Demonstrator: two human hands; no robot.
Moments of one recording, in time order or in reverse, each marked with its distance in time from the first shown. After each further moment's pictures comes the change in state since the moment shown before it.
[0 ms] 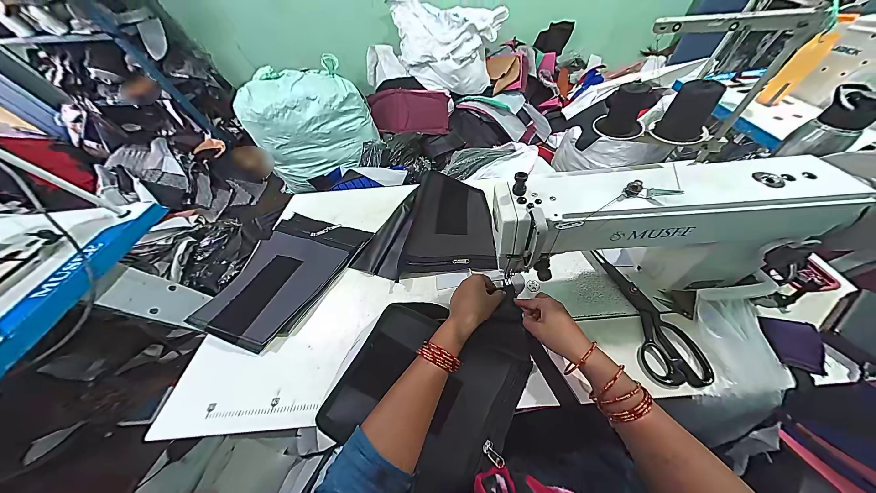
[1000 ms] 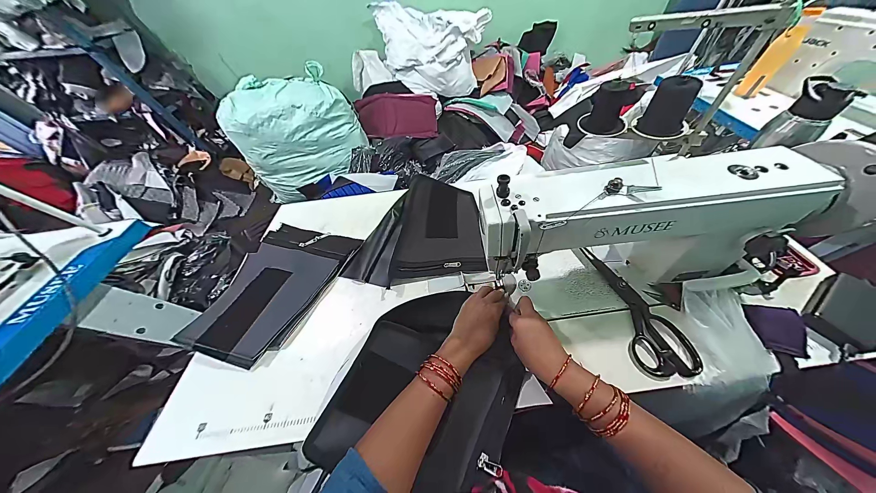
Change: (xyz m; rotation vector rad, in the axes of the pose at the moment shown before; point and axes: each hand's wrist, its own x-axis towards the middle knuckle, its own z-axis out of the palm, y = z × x) left_hand -0.018 -0.010 0.038 0.350 0.170 0.598; right_hand -0.016 -0.022 0.031 -0.474 0.036 -0.007
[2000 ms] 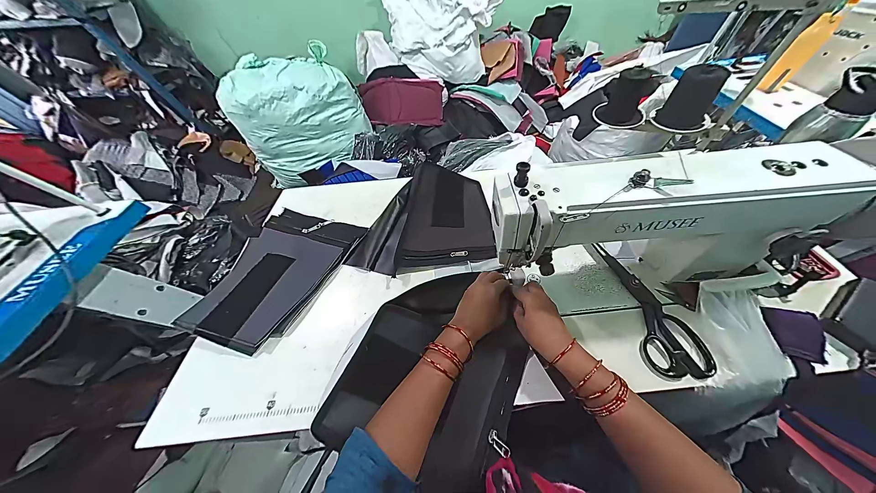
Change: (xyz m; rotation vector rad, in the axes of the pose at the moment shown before) left_hand 0.008 -0.011 -0.009 -0.187 0.027 -0.091; right_hand 0.022 0.002 -0.007 0.172 0.054 0.035
